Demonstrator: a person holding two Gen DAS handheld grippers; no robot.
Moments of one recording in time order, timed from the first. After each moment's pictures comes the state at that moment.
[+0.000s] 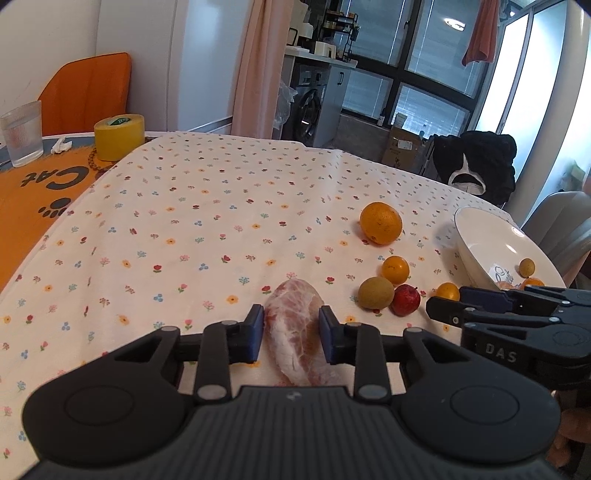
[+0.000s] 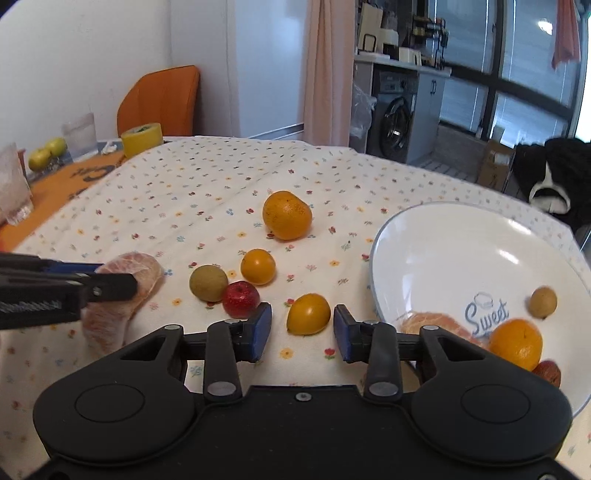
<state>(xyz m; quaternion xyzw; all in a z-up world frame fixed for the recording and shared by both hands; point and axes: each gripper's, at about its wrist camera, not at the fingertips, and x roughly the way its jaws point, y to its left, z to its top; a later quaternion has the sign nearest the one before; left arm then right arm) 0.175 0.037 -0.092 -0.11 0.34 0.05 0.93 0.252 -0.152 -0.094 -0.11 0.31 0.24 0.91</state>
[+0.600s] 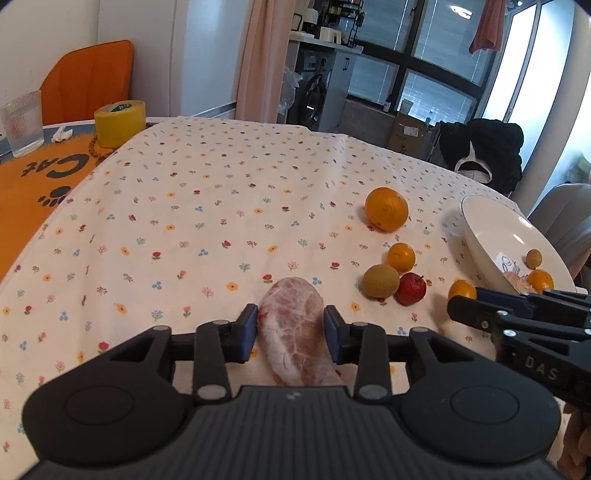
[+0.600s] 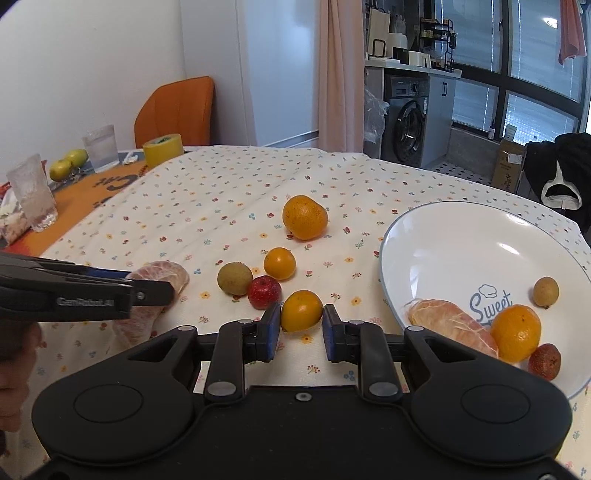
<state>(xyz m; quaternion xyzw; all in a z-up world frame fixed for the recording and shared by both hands) 0.183 0.034 -0.097 -0.11 0.36 0.06 0.92 0.235 -0.169 -0.082 -0.08 0.31 0.27 0.91</state>
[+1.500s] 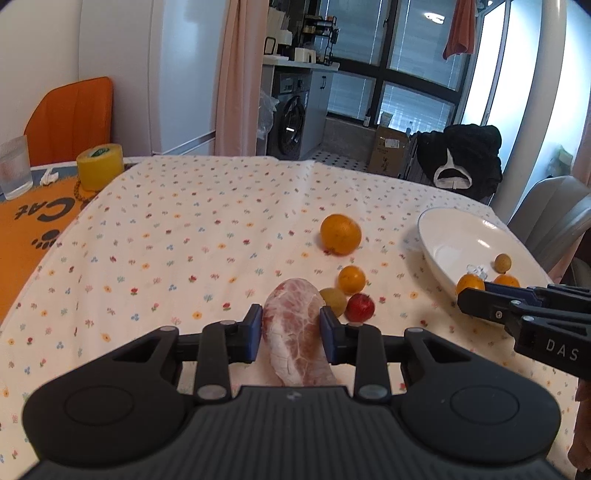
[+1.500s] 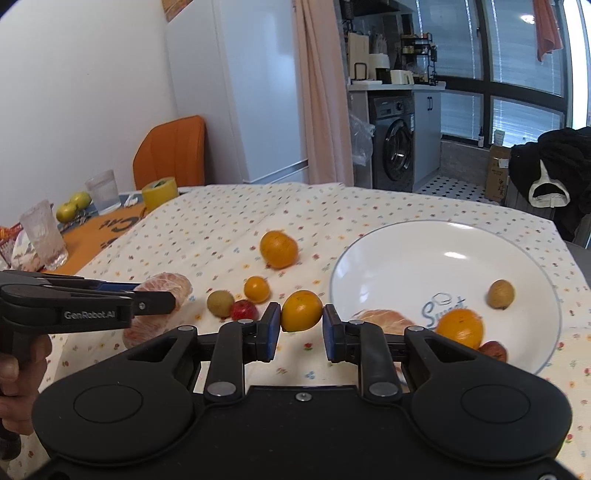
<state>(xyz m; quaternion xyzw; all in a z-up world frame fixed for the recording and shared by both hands) 0.174 0.000 -0.067 -0.07 0.33 0.04 0.94 0.229 -0.215 -0.060 -0.03 0.27 0.27 0.92</state>
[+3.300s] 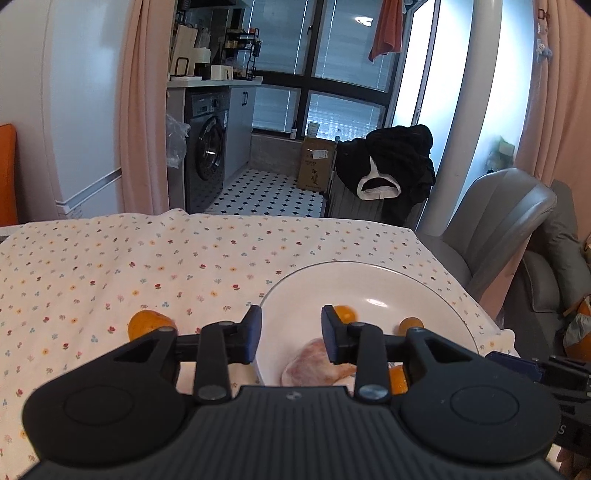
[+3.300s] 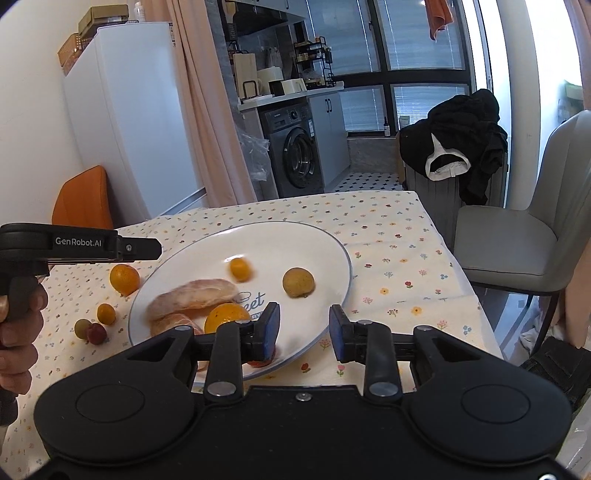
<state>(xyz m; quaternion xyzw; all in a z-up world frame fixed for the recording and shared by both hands) 0.277 -0.108 -0.052 -0.05 0.30 -0.07 0.95 0.261 -0.350 -0.077 0.04 0.27 0.15 0.95</state>
